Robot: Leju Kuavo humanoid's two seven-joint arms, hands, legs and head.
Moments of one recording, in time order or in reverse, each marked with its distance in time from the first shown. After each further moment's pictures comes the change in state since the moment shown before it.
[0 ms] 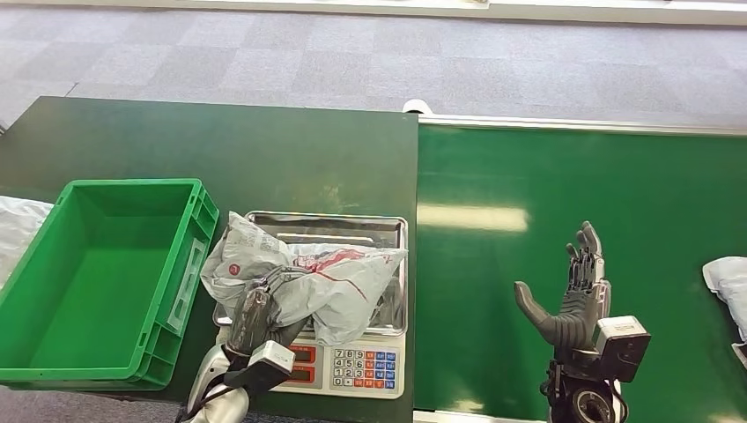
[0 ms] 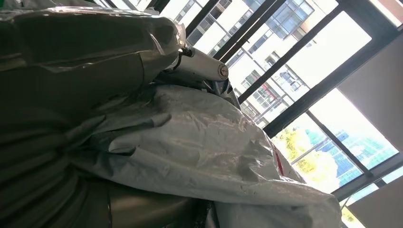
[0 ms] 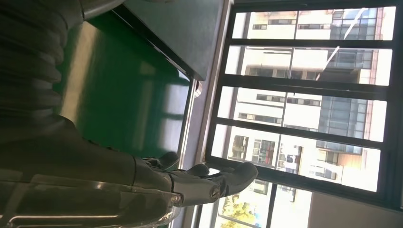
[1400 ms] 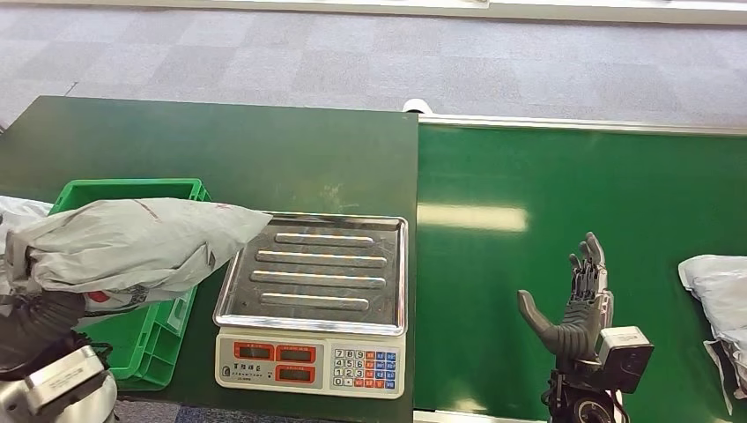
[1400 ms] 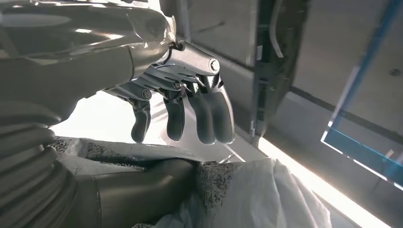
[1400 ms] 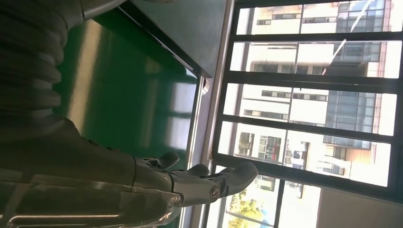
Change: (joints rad) left arm 0.045 -0.132 0.468 -0.741 -0.227 0.215 -0.026; right arm 0.036 -0.015 0.012 0.000 -0.033 -0.029 -0.011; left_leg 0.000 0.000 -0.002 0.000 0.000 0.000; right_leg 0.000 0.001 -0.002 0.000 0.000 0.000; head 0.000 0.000
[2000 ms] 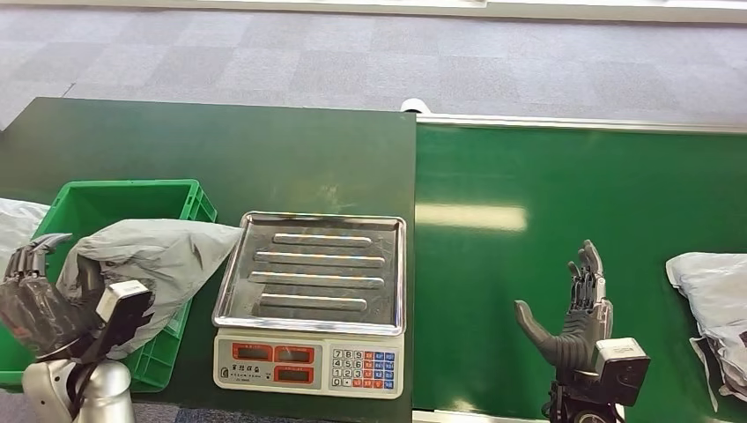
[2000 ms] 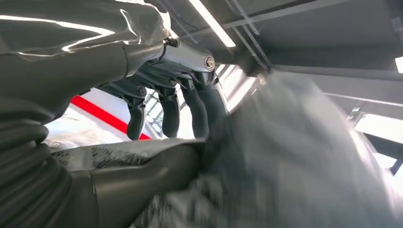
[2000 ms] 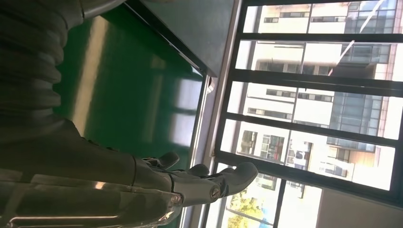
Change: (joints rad) left arm -0.134 -0.088 0.456 0.483 -0.229 0.000 0.003; right arm 0.054 0.012 -0.003 -0.056 0.048 -0.001 0.012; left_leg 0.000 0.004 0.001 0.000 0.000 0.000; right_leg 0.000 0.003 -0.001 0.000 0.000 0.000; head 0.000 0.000
